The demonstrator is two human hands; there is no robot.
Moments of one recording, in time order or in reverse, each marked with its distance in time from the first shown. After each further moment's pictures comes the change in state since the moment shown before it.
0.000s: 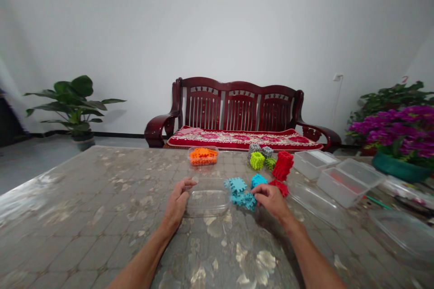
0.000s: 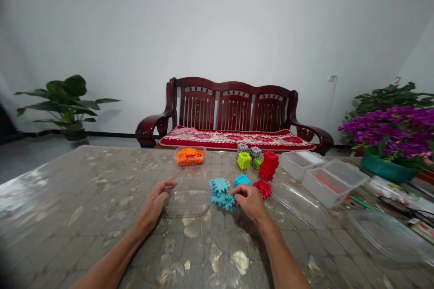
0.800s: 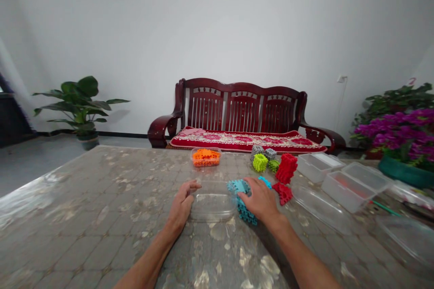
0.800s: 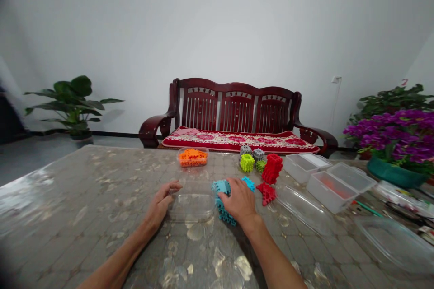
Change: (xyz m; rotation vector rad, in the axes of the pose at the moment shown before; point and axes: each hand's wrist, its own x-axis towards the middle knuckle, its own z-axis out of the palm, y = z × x) left_hand -0.002 -0.003 0.002 0.033 -0.052 0.064; right_hand 0.008 -0.039 0.039 -0.852 0.069 -0.132
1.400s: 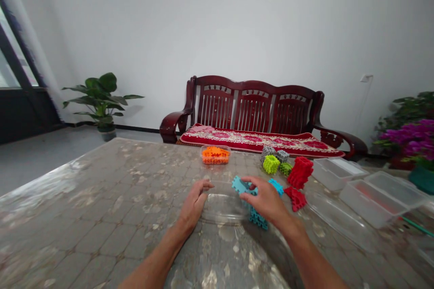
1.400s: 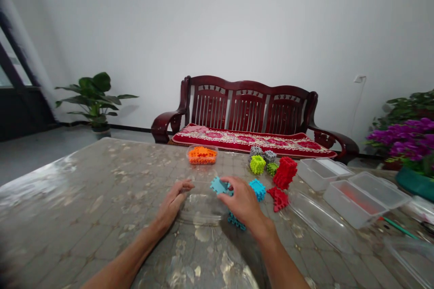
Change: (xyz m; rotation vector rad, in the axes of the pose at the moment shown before) left_hand -0.008 0.008 0.006 0.044 -0.066 0.028; right_hand 0.009 -0.029 -0.028 0.382 -0.174 -0.089
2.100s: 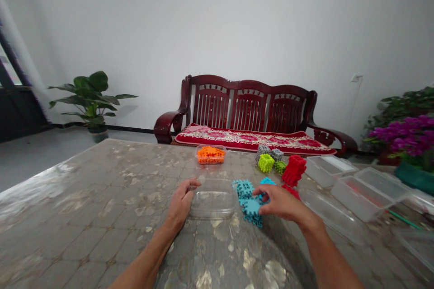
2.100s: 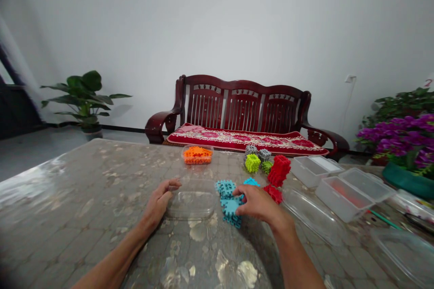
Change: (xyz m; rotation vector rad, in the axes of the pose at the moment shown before) left_hand 0.006 0.000 -0.017 0.067 0.105 -0.101; right_hand -0.006 0.056 -0.040 -0.118 -0.373 0.101
